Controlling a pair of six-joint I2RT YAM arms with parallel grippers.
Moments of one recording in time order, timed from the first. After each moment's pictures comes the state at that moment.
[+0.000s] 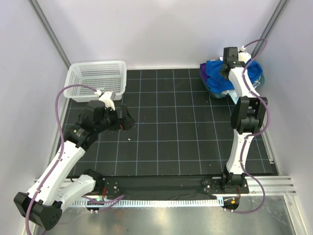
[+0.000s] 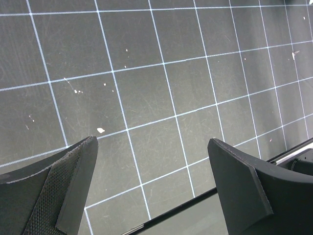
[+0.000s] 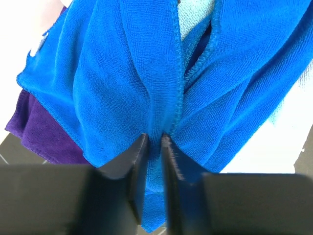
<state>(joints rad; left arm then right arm) -0.42 0.90 0.94 -0.62 0.11 -0.42 -0.03 2.15 1.99 -0.63 0.42 0.67</state>
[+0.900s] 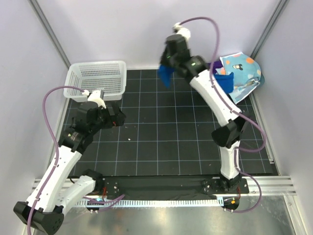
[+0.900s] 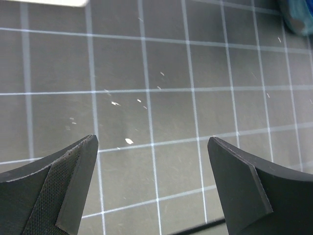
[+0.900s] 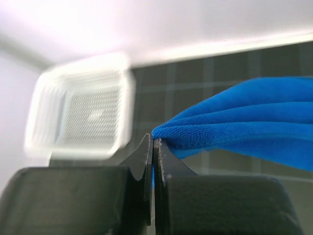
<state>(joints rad) -0.36 0.85 0.94 -0.63 -0.01 -0.43 0.54 2.02 2.35 -0.72 0.34 0.58</state>
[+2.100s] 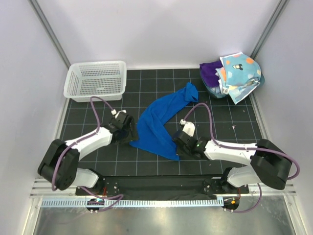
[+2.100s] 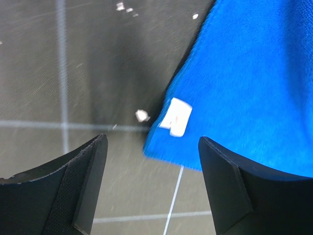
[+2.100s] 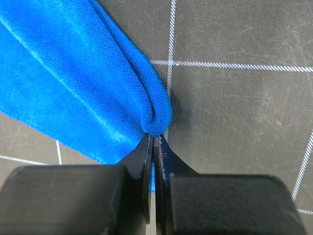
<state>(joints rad) -0.53 1.35 0.69 -0.42 -0.15 -0.71 0.97 1.31 0.59 -0.29 0.35 0.92</state>
